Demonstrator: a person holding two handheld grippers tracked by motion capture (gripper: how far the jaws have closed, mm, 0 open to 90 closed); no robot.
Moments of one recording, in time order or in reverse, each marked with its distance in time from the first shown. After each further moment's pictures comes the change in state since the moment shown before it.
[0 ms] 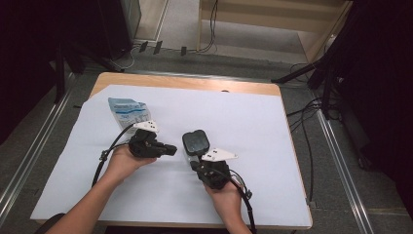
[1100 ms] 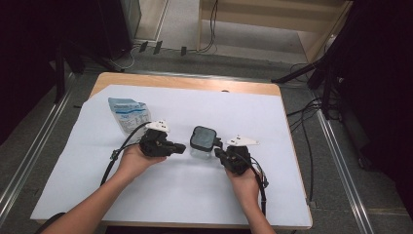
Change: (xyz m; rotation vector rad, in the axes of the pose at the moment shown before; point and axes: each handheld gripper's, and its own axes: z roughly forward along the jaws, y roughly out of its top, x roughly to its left) left arm -0.005 0.014 0.026 -0.009 0.030 0.010; right arm -0.069 0.006 -0.012 0.021 -0.136 0.063
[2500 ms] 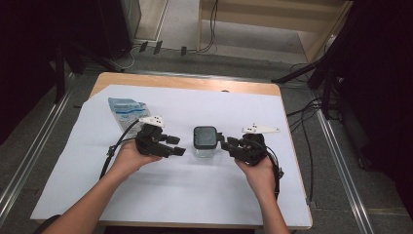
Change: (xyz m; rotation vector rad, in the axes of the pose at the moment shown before) left arm 0.004 0.003 -0.016 -0.014 -0.072 -0.013; right arm -0.026 0.031 -0.039 -0.036 0.095 0.036
